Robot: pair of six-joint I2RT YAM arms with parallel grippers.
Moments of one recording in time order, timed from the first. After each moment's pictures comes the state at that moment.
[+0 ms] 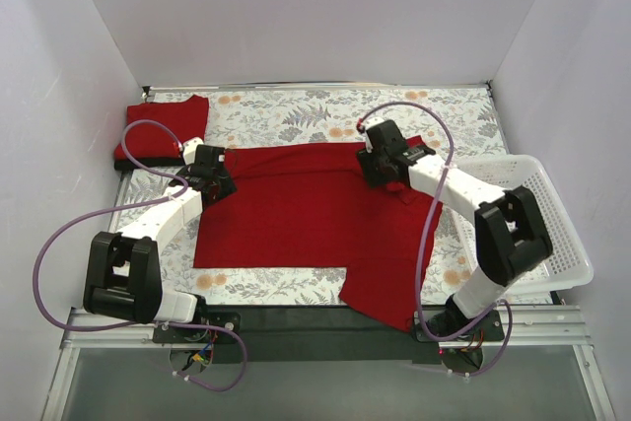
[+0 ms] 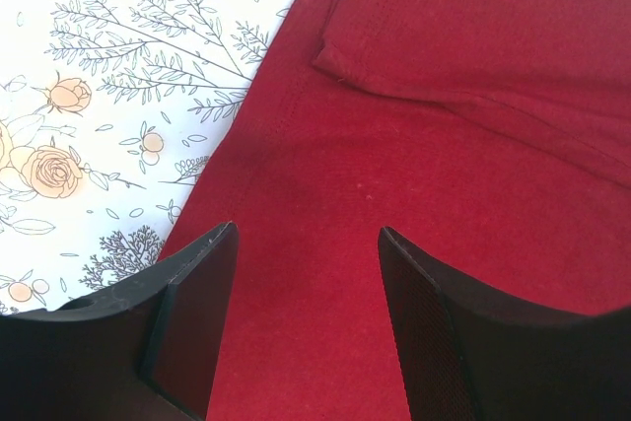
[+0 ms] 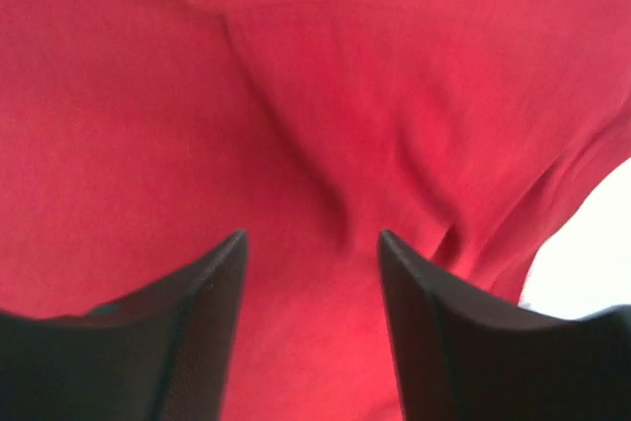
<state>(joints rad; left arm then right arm) -0.20 1.39 0.81 -0.34 -0.38 -0.59 0.54 1.66 1.20 -0.45 0.20 0.00</state>
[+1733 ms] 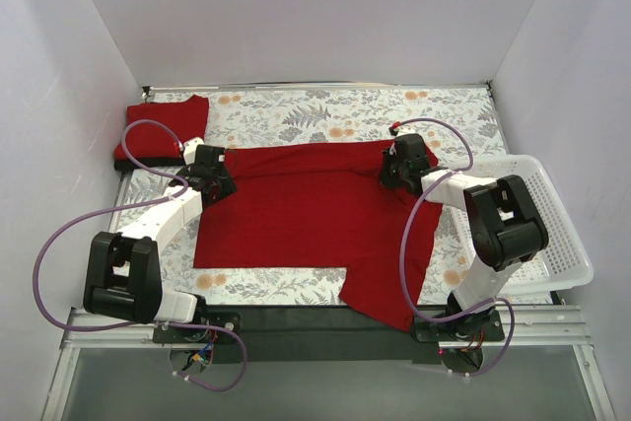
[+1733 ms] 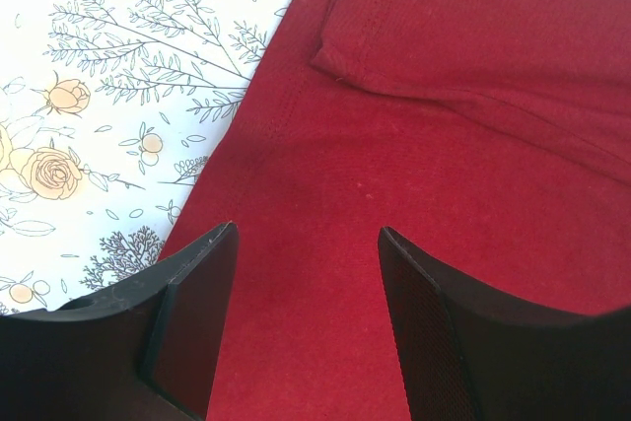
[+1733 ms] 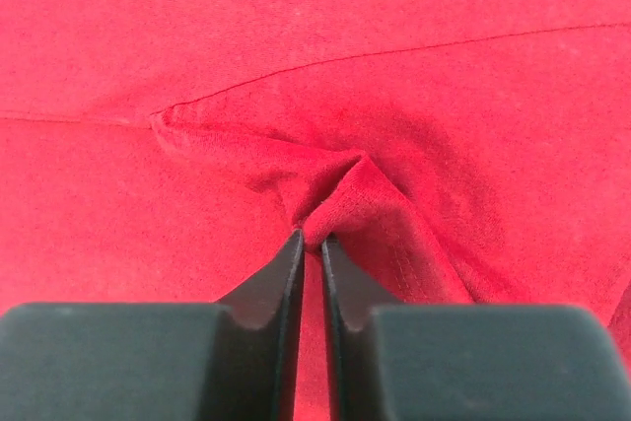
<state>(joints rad) -0.20 1.39 0.81 -0.34 -0.38 -0.59 0.36 1.72 0.88 0.10 -0.01 0.31</state>
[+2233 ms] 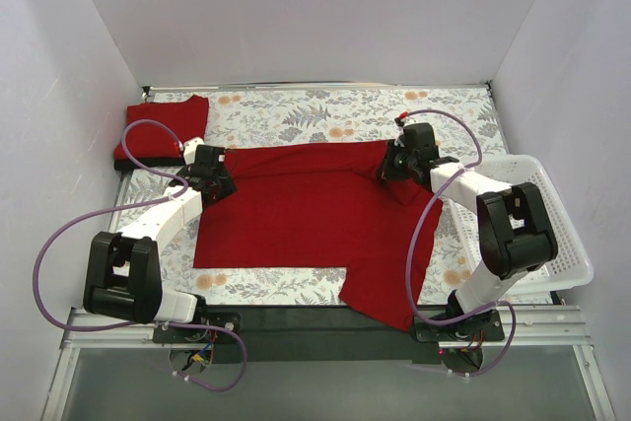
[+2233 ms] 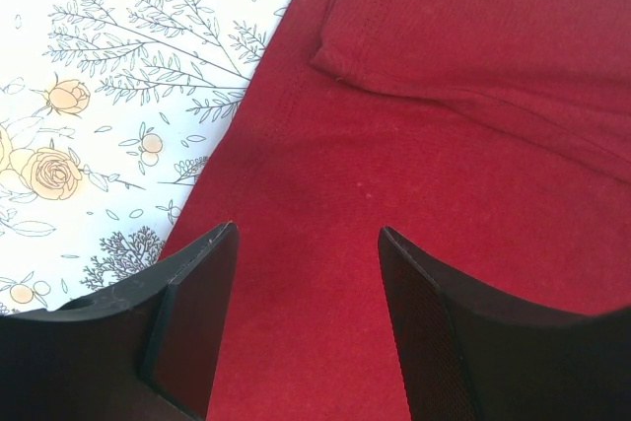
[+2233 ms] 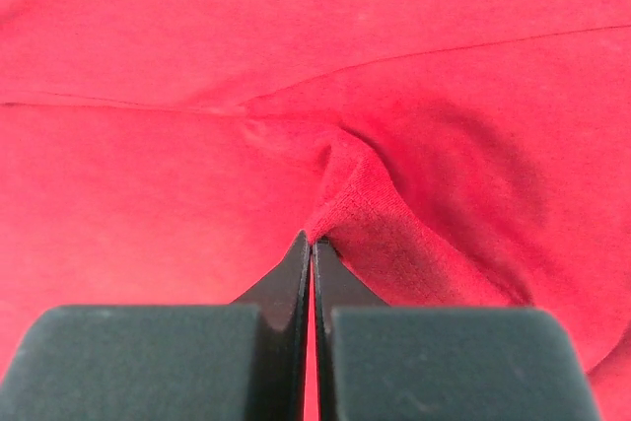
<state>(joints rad) -0.20 1.39 0.81 -0.34 -0.38 -0.58 0.32 1.65 0.94 -0.03 -0.17 0.38</state>
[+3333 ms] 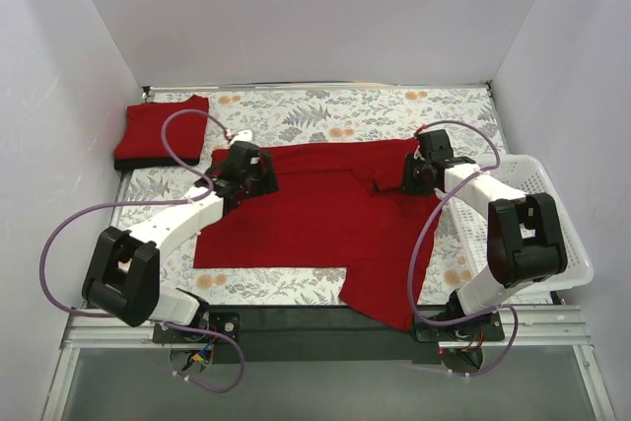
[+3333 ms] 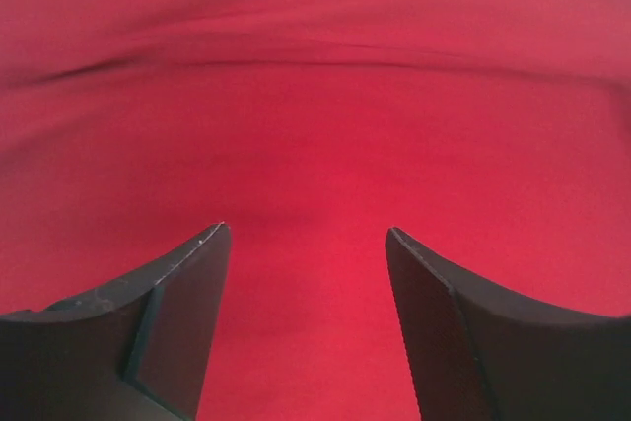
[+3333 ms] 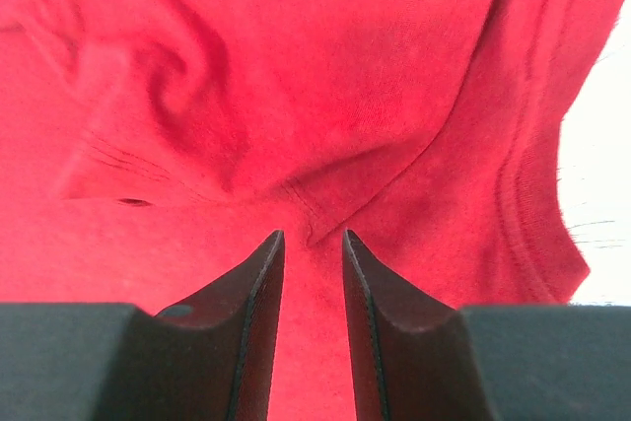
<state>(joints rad) -0.39 1.38 0.83 -0.25 -0.22 -0.53 0.22 1.56 0.93 -0.35 -0.07 0.33</state>
